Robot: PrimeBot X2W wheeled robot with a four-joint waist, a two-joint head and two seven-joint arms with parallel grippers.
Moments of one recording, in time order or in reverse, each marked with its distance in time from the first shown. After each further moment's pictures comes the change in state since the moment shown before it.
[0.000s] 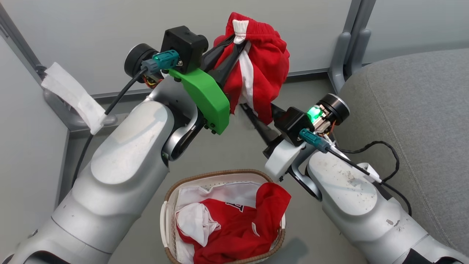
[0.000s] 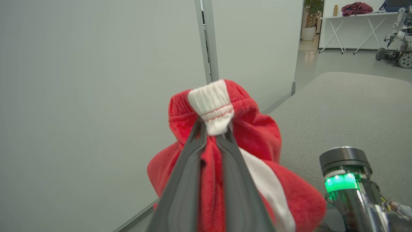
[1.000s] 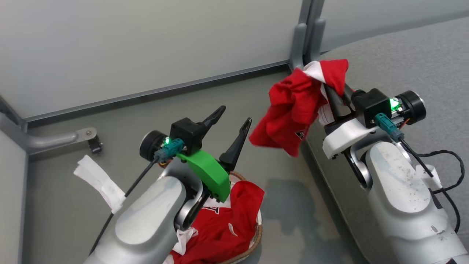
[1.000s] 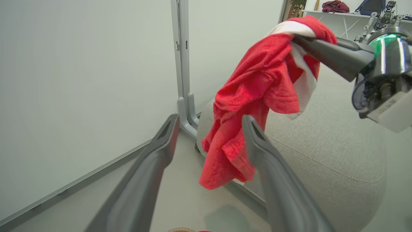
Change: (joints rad) left arm 0.283 -0.008 -0.060 0.049 0.003 0.059 -0.200; right arm 0.115 -0.037 -0.402 -0.104 -0.136 0.000 0.000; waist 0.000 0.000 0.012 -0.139
